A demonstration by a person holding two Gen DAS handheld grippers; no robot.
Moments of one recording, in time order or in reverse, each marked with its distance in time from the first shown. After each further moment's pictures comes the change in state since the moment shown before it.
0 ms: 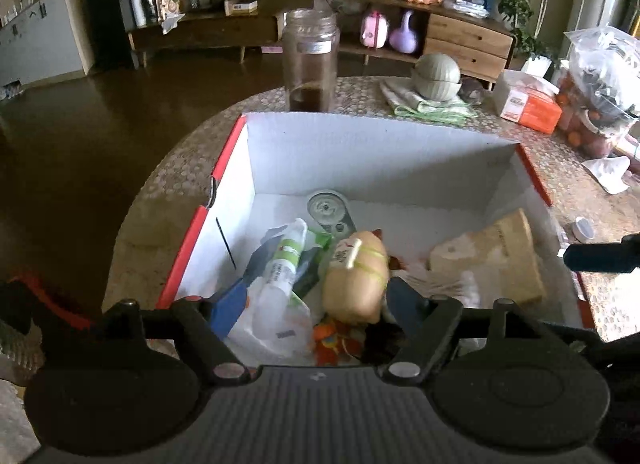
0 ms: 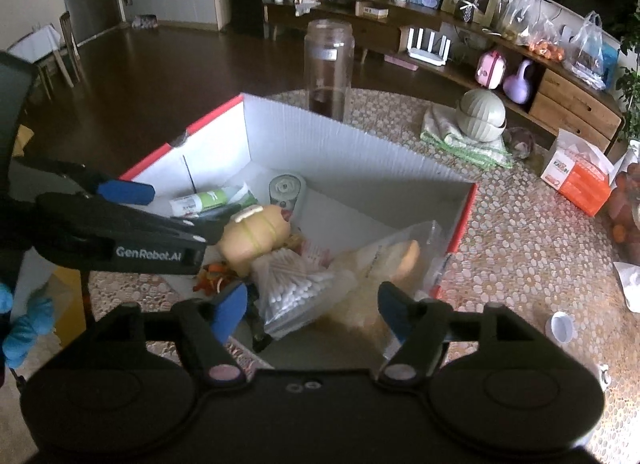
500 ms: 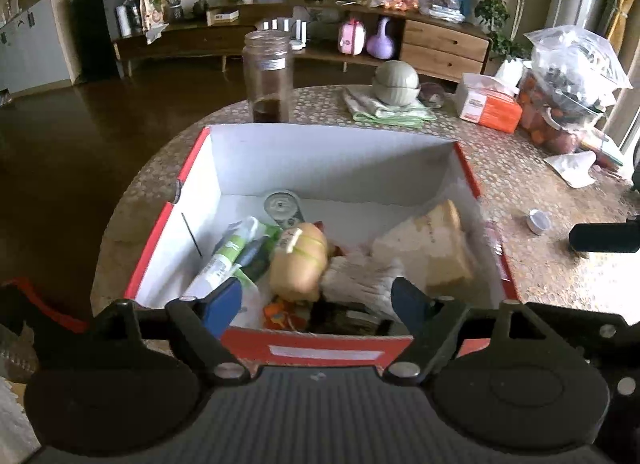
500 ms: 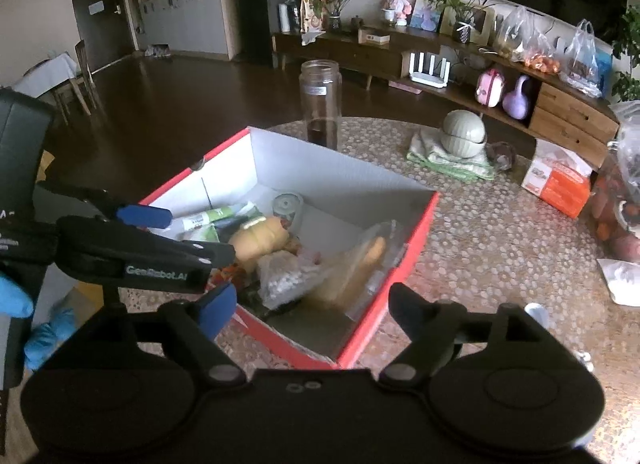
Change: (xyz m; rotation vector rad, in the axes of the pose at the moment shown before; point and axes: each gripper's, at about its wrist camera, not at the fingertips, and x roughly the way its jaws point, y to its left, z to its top) left arm -0.040 -0.038 -0.011 0.022 -0.019 -0.046; right arm -0.060 -0.027 -0.024 0.013 -0.077 0.039
